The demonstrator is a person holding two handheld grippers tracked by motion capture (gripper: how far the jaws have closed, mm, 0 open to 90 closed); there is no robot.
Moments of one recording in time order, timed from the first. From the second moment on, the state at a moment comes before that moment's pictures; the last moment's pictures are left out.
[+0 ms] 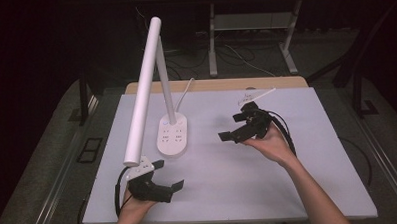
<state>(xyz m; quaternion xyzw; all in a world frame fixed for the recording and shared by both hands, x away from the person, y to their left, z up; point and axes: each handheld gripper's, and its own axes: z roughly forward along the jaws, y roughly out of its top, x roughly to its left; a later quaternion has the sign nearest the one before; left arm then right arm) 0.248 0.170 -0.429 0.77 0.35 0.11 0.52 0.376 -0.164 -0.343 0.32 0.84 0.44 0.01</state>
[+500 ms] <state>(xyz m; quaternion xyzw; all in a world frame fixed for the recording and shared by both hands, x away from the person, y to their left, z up) 0.249 0.171 -0.429 0.77 0.35 0.11 0.52 0.398 -0.132 -0.340 0.32 0.83 0.45 -0.01</state>
